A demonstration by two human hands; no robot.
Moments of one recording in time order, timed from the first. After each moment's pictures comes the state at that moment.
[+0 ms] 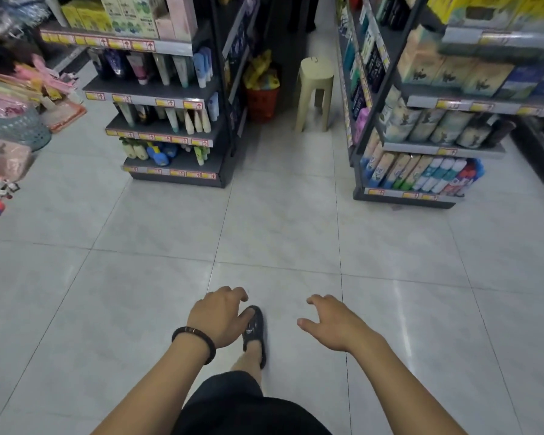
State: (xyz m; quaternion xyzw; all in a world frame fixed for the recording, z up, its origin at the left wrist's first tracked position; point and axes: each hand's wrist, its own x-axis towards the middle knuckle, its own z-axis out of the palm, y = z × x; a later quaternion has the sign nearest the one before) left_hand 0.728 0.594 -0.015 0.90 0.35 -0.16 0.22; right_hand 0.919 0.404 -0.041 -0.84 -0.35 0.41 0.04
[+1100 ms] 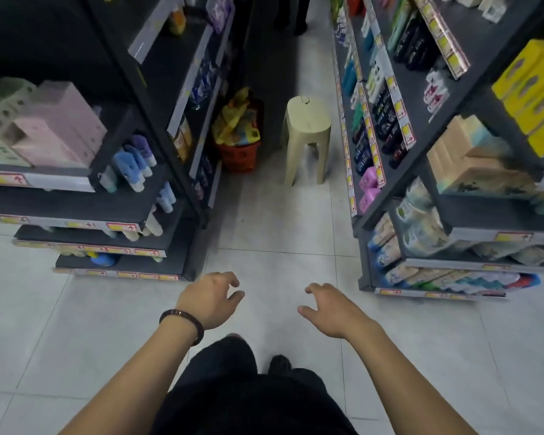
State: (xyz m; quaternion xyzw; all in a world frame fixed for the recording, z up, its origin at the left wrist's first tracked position) left_hand 1.355 1.096 0.001 0.89 0.35 -0.17 0.23; right_hand 1.546 0.881 -0.044 -0.84 -0.34 0.41 0.06
